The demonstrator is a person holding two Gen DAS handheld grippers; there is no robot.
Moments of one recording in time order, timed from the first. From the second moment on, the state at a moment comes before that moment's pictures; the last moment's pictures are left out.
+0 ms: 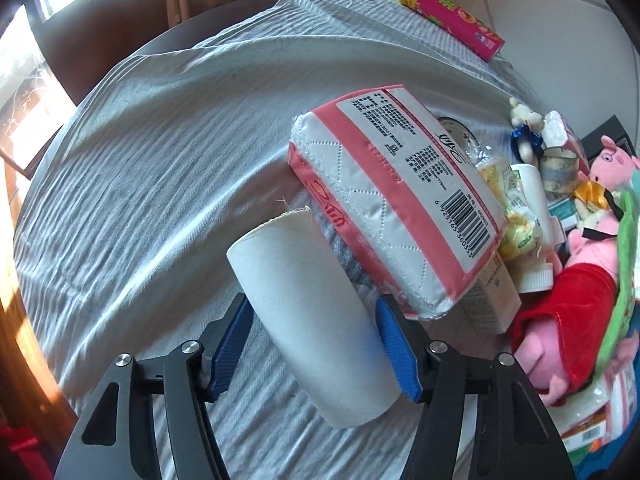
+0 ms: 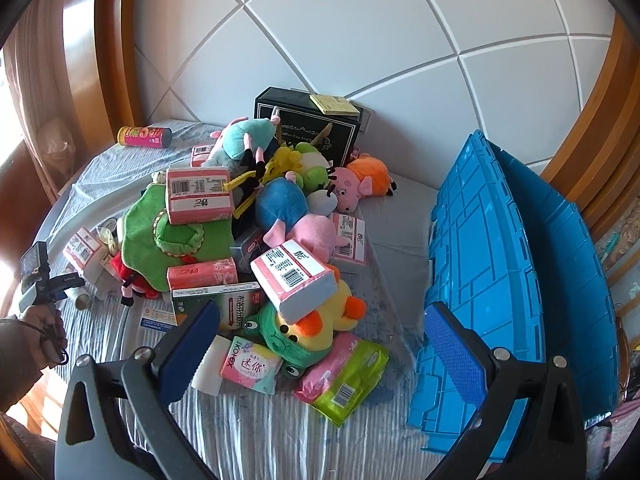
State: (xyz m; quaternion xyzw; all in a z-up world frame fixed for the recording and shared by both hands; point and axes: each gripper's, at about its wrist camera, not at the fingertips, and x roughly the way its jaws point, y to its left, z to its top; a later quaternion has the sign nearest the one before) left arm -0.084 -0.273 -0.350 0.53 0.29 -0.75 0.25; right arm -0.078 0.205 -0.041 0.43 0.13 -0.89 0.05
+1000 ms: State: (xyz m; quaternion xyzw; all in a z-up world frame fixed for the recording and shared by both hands) left arm -0.062 -0.319 -0.272 0.54 0.19 -0.81 0.16; right arm -0.060 0.119 -0.309 0.58 0.00 -0.81 0.09
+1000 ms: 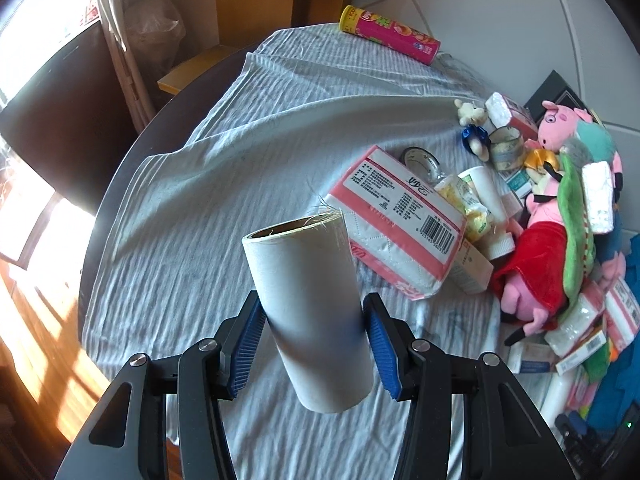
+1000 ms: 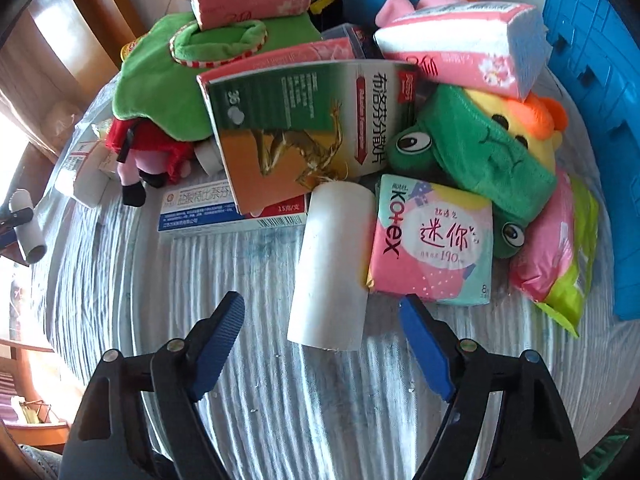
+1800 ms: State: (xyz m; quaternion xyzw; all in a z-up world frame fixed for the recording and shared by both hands) left arm -0.052 -0.324 -0.256 0.53 0.18 -0.82 0.13; right arm -0.069 0.118 -0.317 0.58 0.01 -0.81 0.07
